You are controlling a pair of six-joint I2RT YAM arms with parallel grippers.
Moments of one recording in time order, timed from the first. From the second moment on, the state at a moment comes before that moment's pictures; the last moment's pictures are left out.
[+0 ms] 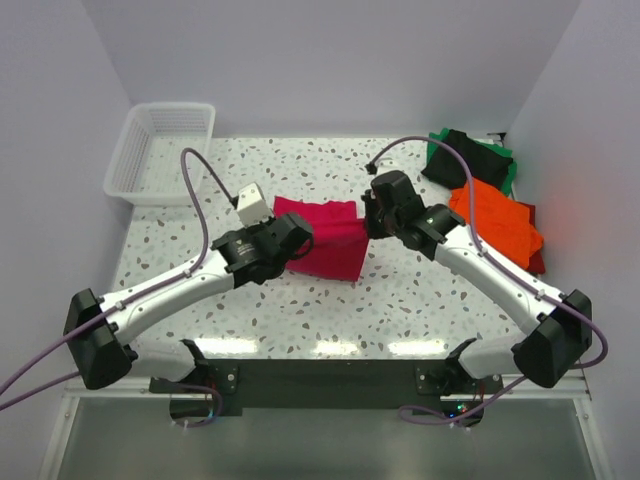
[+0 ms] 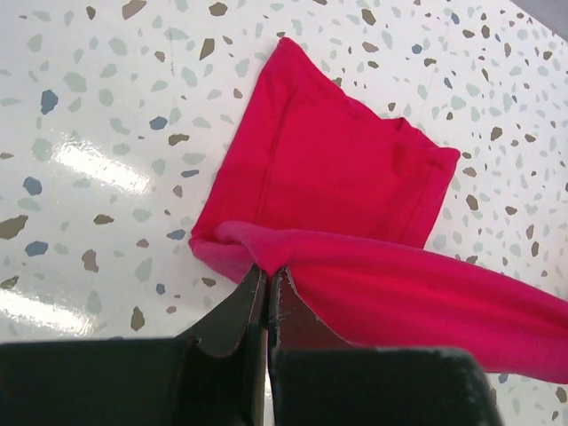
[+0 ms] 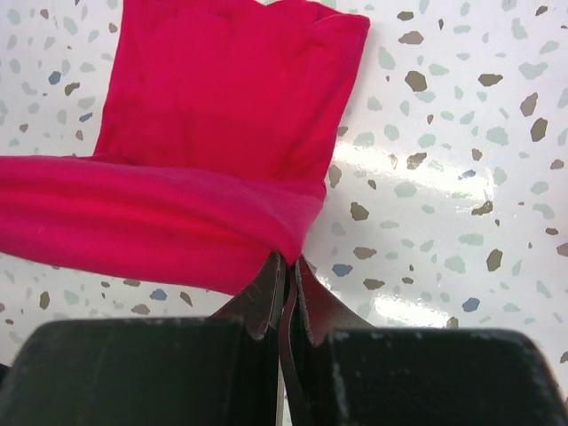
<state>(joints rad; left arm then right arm) -0.95 1.28 1.12 -0.81 -0.87 -1.24 0.67 1.34 1.21 -0.61 0.22 0.38</state>
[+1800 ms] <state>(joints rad) -0.49 1.62 1.32 -0.54 -0.43 -0.75 0.59 1.61 1.42 -0.53 0.22 0.37</state>
